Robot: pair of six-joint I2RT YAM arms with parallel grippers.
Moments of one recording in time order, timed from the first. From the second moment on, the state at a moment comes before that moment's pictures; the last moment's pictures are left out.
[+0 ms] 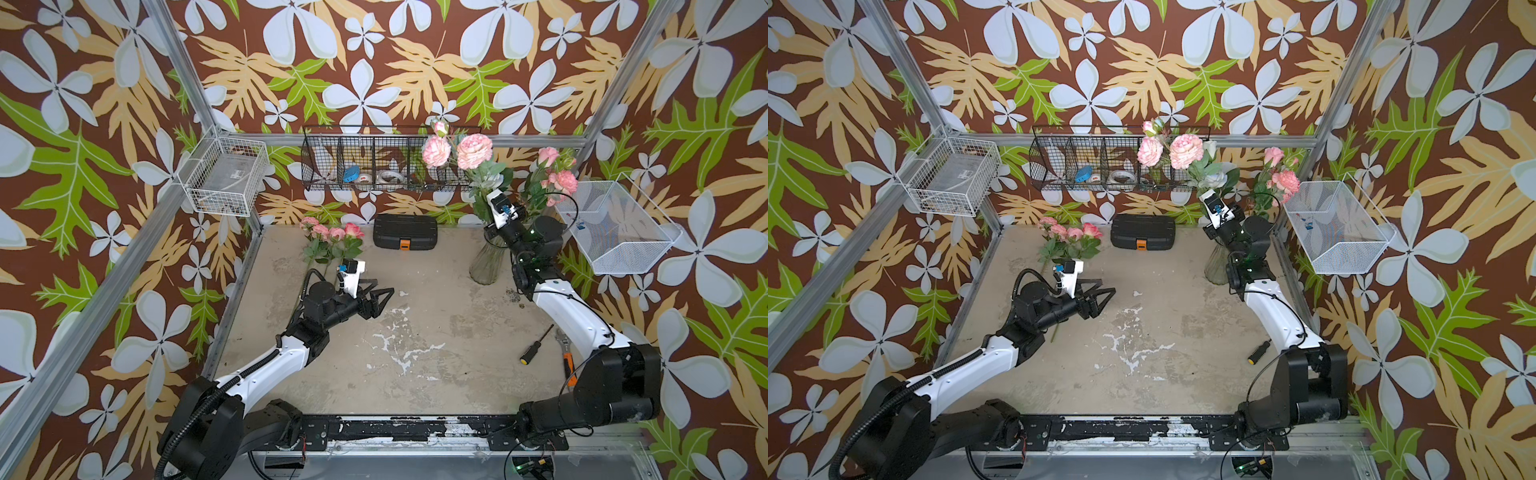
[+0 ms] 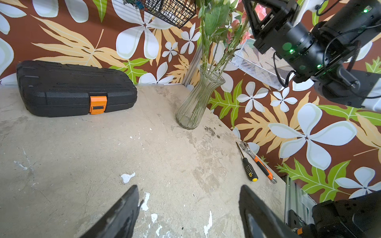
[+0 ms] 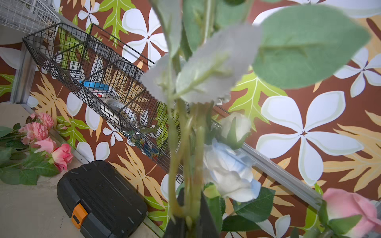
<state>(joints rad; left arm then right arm) -0.47 1.19 0.58 0.49 0.43 -0.41 0.09 1.44 1.14 0.51 -0.32 -0.48</state>
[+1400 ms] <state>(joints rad) -0.48 1.30 0.65 1.11 0.74 -0.51 0.47 1.36 1.18 0.46 -0.81 0.30</state>
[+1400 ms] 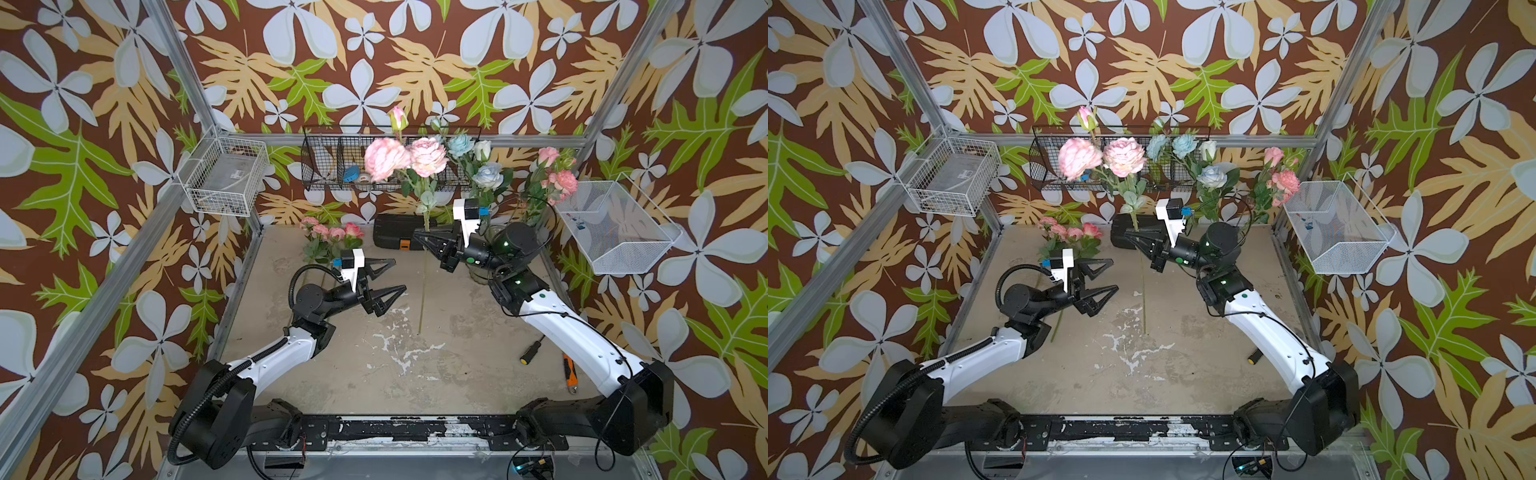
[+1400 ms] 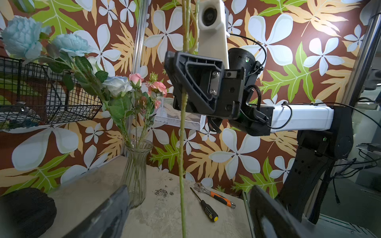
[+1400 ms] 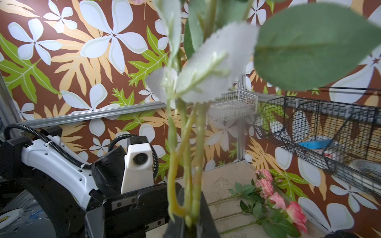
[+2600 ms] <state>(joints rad) -0.52 1.13 0.68 0.68 0.44 -0.26 0.60 1.22 0.96 0.62 -0.55 0.28</state>
